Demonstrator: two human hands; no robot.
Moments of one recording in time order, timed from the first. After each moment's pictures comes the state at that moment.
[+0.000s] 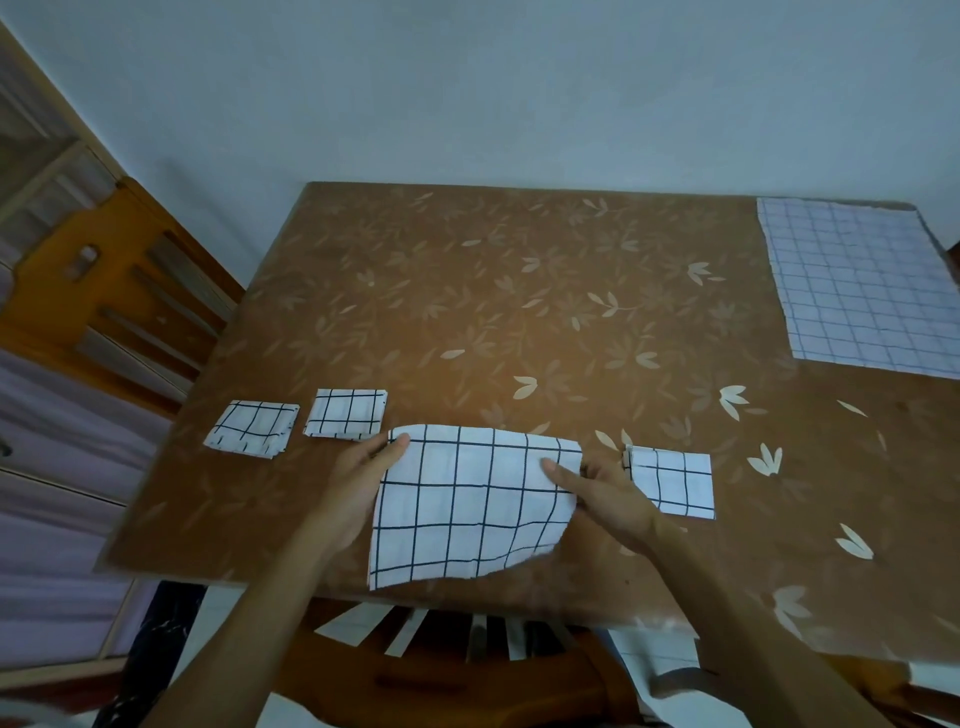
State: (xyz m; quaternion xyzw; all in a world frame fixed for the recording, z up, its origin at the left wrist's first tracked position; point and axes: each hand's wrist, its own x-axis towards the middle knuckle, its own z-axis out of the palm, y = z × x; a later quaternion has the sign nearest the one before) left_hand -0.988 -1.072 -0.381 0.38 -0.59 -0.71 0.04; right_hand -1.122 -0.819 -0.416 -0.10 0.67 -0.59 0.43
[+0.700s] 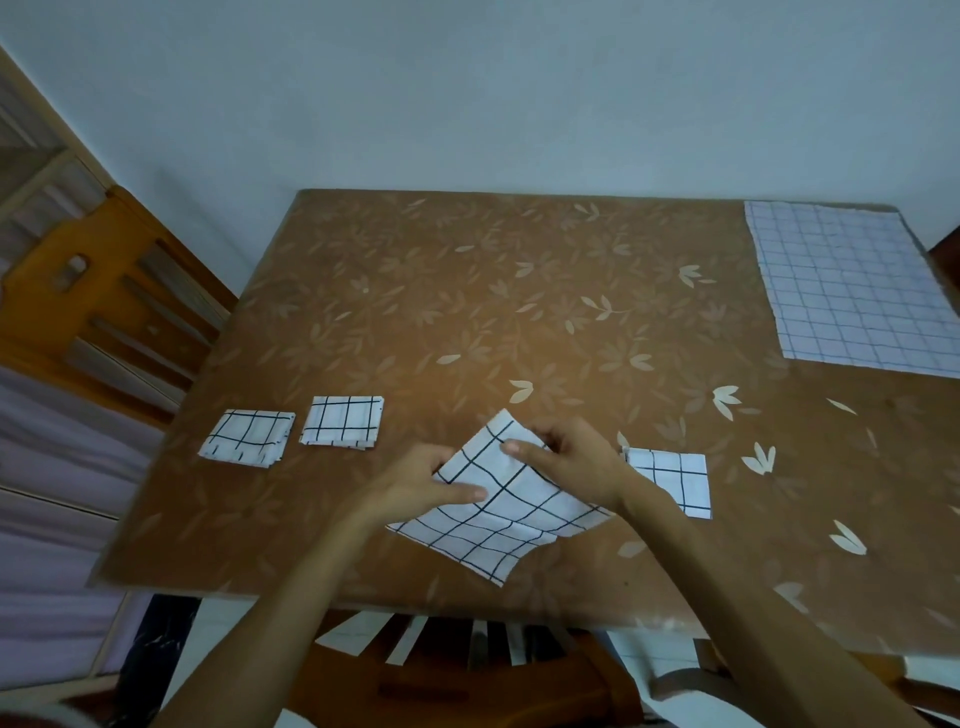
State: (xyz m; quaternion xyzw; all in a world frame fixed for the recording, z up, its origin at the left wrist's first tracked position) left_hand -1.017 -1.058 -0.372 0.16 -0.80 -0.55 -0.18; right_hand -1.138 -0.859 -0.371 -0.34 0.78 -0.44 0.27
